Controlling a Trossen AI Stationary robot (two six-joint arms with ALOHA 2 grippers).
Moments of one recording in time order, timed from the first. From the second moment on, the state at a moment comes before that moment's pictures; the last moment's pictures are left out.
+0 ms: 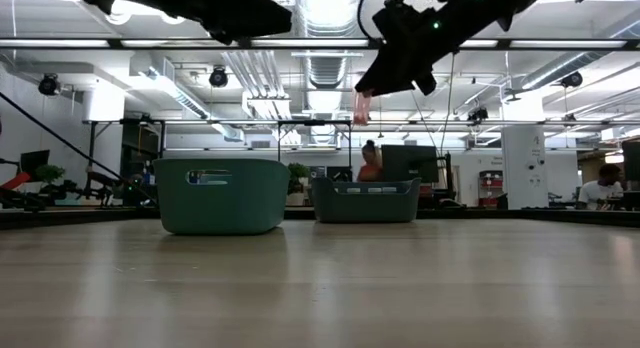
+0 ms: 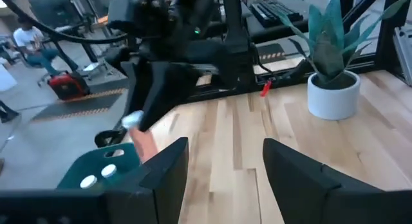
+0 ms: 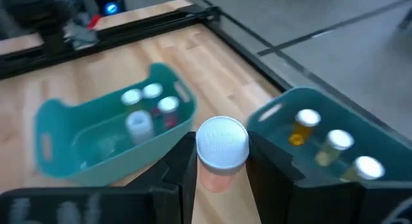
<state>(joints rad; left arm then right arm) -0.09 1.17 0.72 0.28 -0.25 0.20 -0.16 1.37 0.91 -0.01 0.25 0.15</state>
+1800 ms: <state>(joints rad) -0.09 1.11 0.56 0.59 -0.27 0.29 -0.46 1.84 1.03 0.17 0.30 0.22</state>
